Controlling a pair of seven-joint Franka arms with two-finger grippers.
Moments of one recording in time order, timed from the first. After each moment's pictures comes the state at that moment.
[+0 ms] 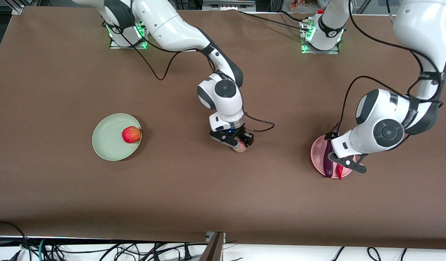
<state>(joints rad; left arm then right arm) 0.26 0.54 -0.47 -1.56 0.34 1.83 0.12 0.82 1.00 -0.13 -1.07 0.06 2.28 1.16</state>
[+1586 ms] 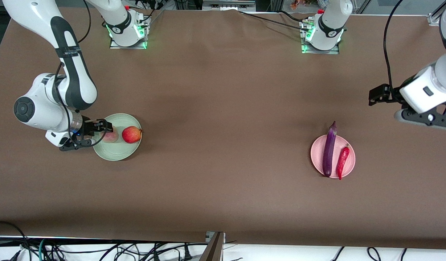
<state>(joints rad) -0.01 0.16 -0.08 -1.44 0.03 1.49 0.09 0.21 0.39 -0.24 -1.97 0.24 2.23 -0.36</state>
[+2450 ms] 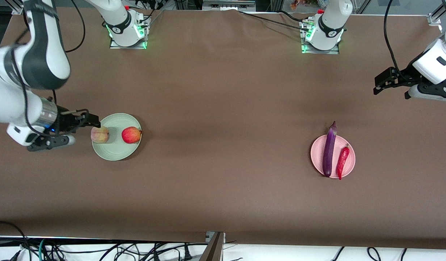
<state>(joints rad) -0.04 -0.06 0.01 -1.73 -0.03 1.68 0.09 0.24 0.26 -0.21 -1.59 0.14 1.74 -0.12</state>
